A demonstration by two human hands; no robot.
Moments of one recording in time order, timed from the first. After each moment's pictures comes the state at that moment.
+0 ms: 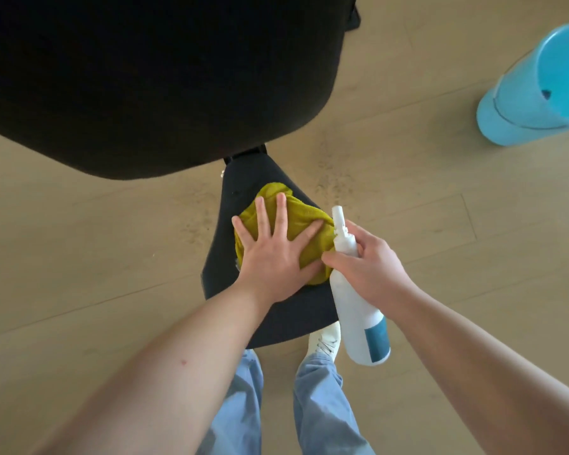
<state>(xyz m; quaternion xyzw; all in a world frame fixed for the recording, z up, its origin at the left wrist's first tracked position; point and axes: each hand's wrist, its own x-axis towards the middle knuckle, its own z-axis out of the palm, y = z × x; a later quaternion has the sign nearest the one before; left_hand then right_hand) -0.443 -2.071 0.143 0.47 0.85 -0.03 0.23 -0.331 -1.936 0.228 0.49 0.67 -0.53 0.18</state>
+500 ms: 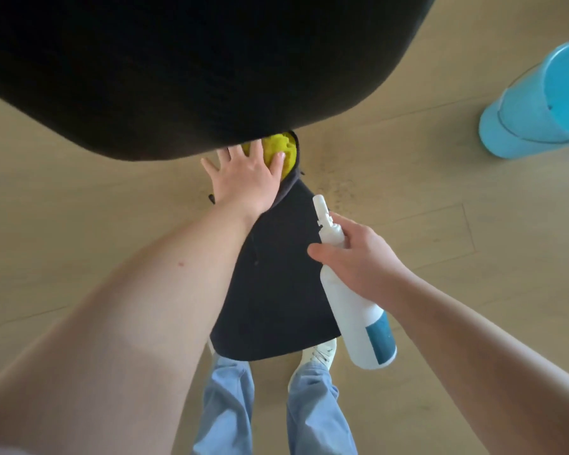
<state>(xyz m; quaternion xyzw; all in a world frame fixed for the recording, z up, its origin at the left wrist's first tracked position) -0.568 -2.017 0.119 0.25 0.94 0.03 0.21 -0.374 -1.942 0.223 0.42 0.72 -0.51 0.23</state>
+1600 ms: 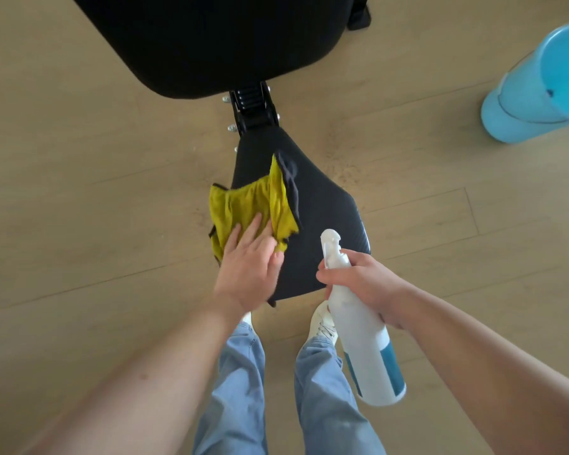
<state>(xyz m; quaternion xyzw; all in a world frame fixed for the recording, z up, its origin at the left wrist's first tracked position) -0.418 -2.172 0.155 0.41 0.87 0.15 0.23 -0.287 -1.988 0.246 0.44 0.57 -0.62 0.32</state>
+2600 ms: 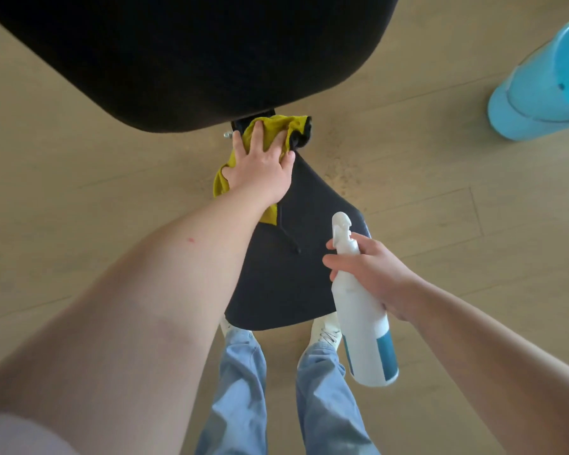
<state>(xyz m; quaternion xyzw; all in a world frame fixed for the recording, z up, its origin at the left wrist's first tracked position) -0.548 -2.023 0.131 0.26 0.91 0.04 0.31 -0.321 -1.962 0.218 0.48 0.57 -0.62 0.24</state>
